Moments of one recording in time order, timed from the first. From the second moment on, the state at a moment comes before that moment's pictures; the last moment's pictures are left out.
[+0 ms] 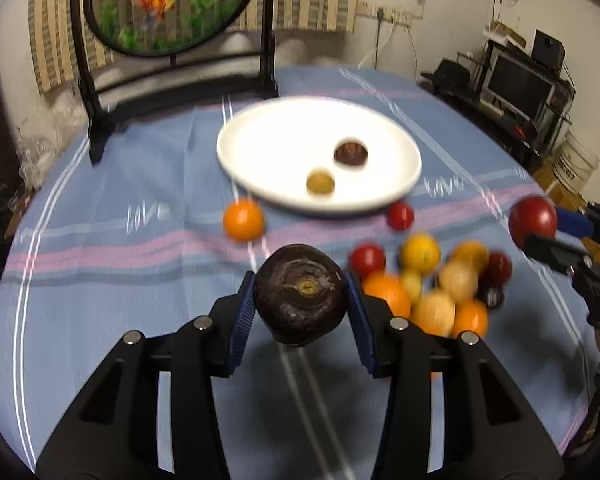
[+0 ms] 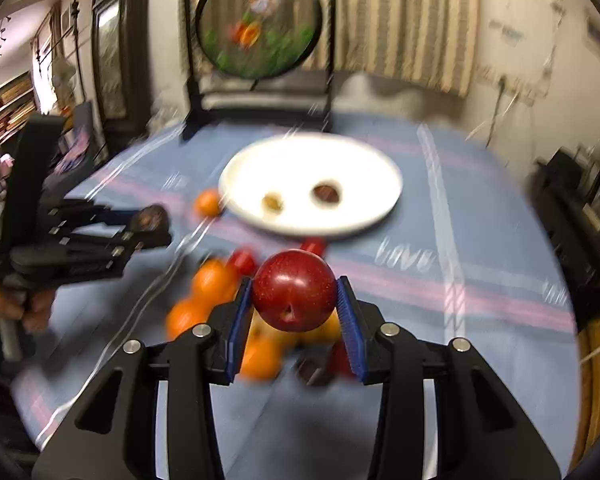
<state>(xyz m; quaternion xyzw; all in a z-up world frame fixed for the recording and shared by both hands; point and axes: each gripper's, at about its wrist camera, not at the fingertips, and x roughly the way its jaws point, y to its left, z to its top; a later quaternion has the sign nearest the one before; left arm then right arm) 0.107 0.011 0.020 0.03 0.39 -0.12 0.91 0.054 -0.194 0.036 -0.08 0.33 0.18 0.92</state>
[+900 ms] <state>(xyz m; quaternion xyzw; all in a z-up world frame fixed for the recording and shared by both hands) 0.228 0.002 0.006 -0.01 0.40 -0.07 0.91 0.196 -0.166 -0.005 -0.11 0.37 0.18 0.91</state>
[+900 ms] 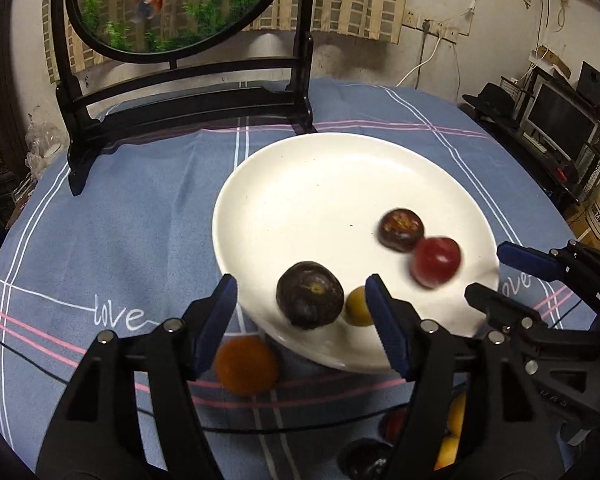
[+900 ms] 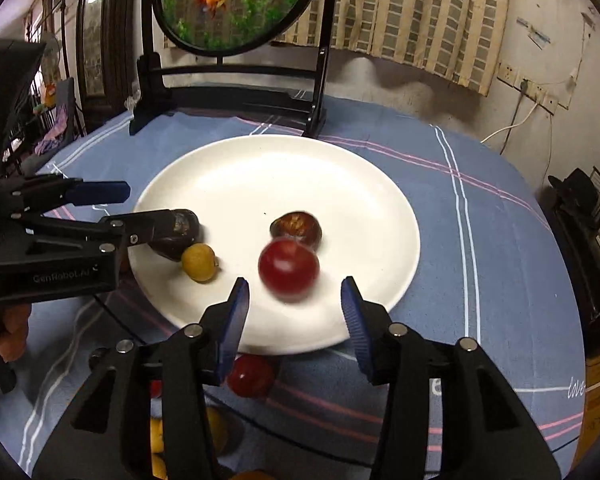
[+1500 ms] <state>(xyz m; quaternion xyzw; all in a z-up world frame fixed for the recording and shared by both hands) 0.102 -0.013 0.006 0.00 0.40 -0.13 0.91 0.080 -0.242 -0.003 -0.05 0.38 0.14 0.91</state>
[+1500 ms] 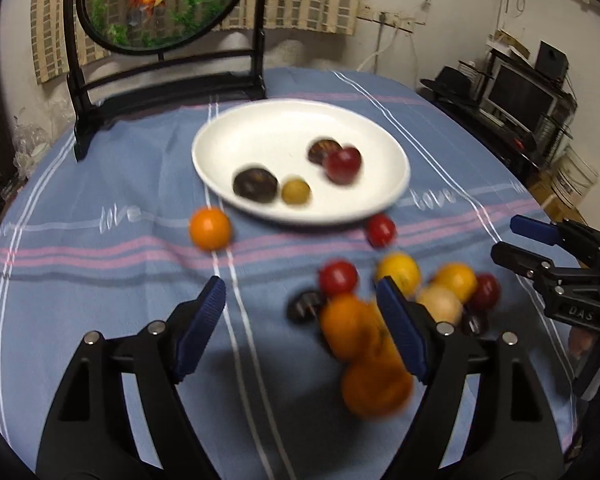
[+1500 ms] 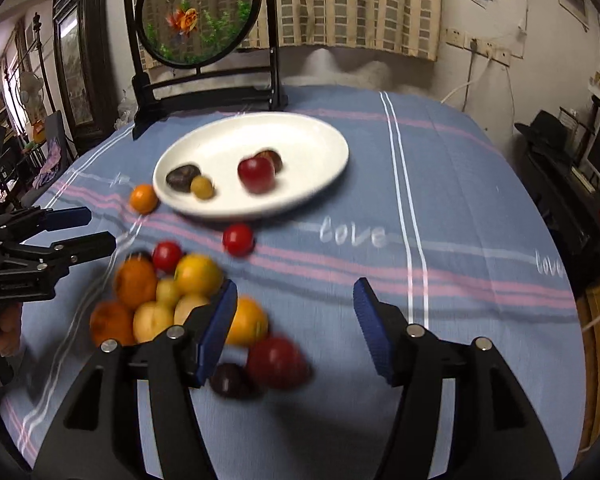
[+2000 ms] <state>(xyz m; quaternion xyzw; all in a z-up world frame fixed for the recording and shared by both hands) 0.057 -0.047 -0.027 0.04 0.44 -0.17 0.88 0.027 -0.250 -0.020 -0.02 0.40 0.15 0.90</state>
